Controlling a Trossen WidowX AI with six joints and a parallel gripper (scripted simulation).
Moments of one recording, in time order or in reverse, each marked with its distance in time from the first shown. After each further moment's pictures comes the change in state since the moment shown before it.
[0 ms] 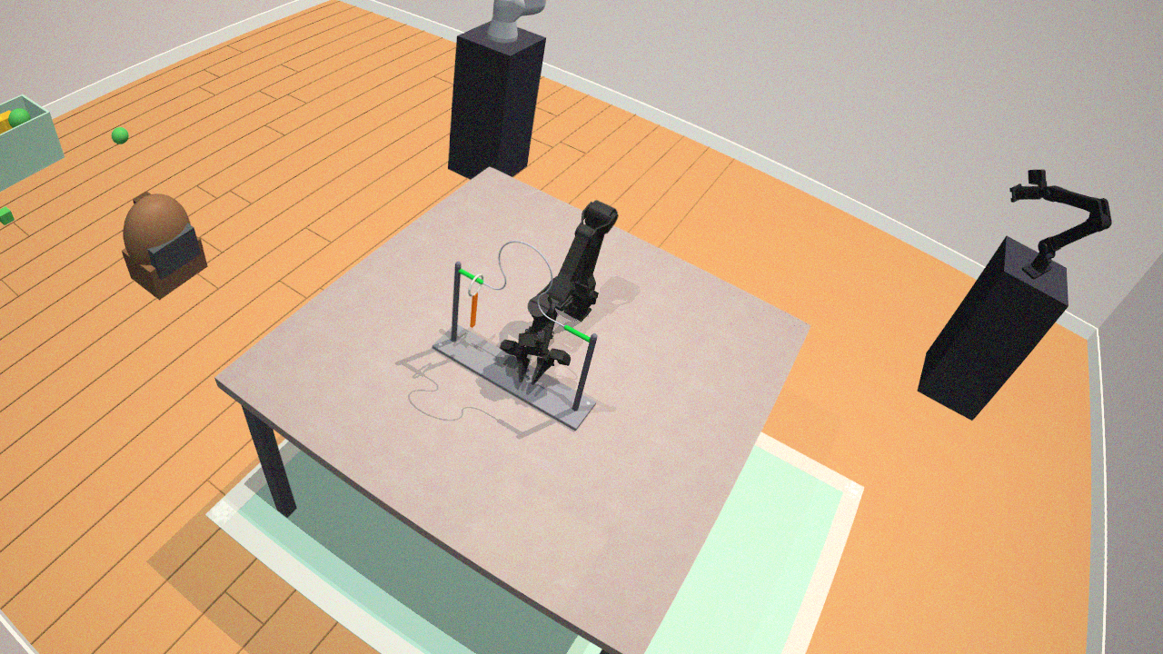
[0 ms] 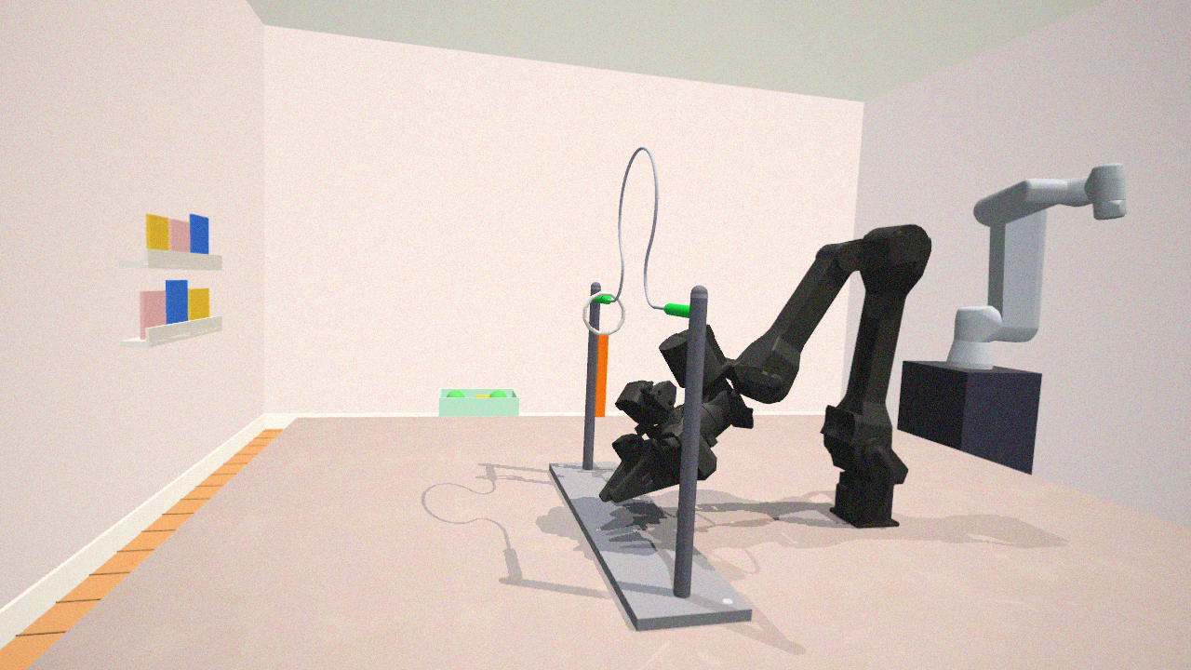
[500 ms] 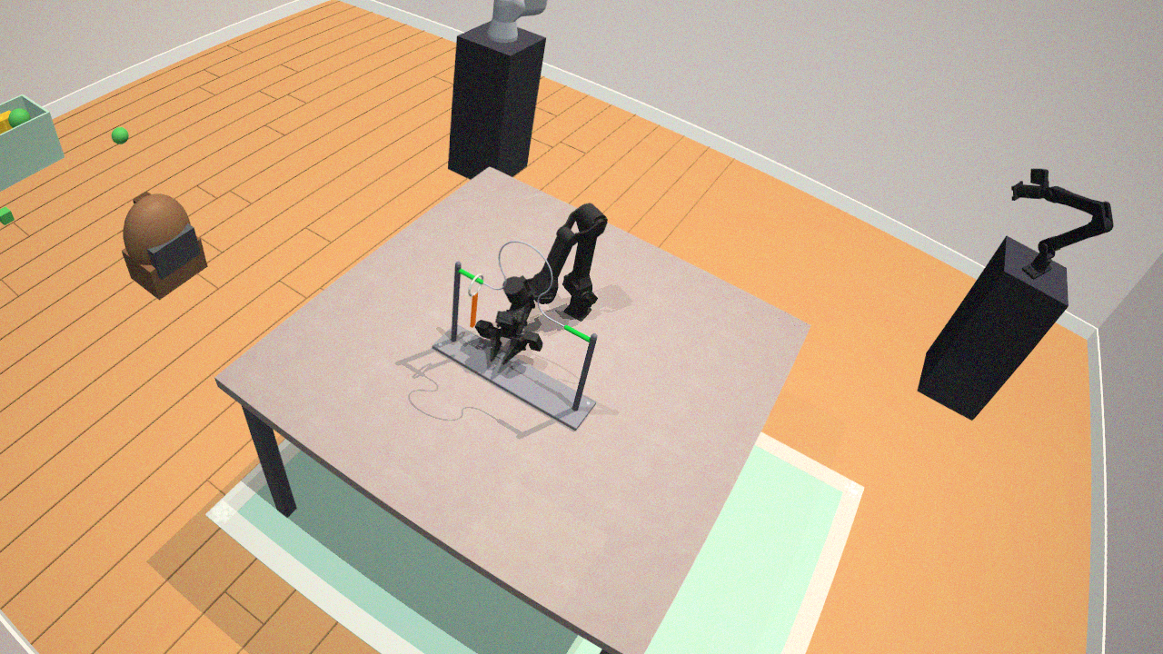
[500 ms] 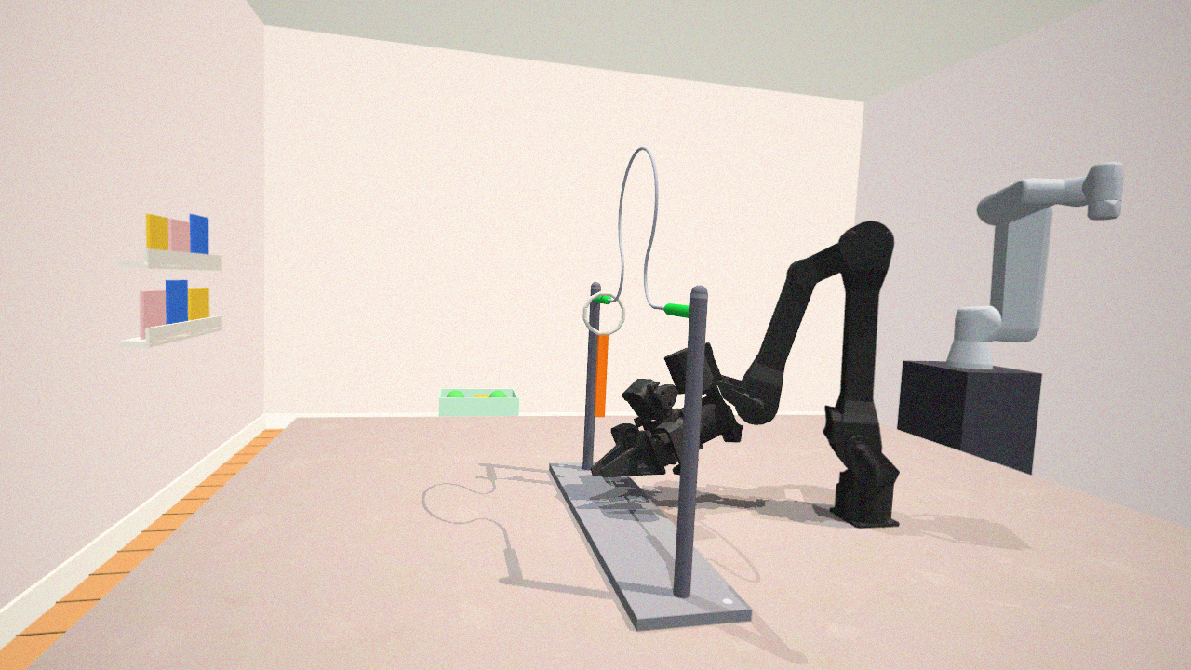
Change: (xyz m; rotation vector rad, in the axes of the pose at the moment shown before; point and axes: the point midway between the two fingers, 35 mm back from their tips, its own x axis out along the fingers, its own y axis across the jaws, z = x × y) arm -0.036 -0.097 0.003 -0.091 -0.207 -0.034
